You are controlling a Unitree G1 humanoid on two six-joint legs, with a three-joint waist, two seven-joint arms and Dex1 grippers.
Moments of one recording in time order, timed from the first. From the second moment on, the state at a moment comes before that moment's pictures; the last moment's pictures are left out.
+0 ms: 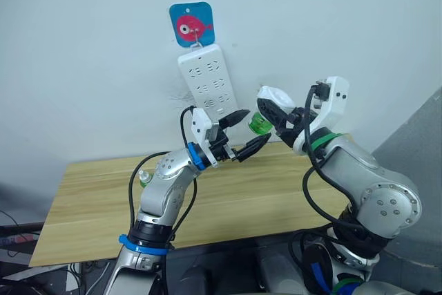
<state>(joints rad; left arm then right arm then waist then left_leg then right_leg) -0.38 0.18 -0.11 -0.10 -0.45 0.20 -0.77 -0.57 0.15 -0.38 -0.70 0.95 1.36 -0.32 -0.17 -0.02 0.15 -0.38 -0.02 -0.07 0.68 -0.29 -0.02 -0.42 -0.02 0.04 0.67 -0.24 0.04</state>
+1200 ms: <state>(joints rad) -0.39 0.19 -0.07 -0.09 -0.47 0.19 -0.80 -0.47 -0.08 -0.09 -0.61 1.44 0.90 -0.66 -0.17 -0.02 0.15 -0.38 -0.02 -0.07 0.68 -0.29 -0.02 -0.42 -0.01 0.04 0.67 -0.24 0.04</state>
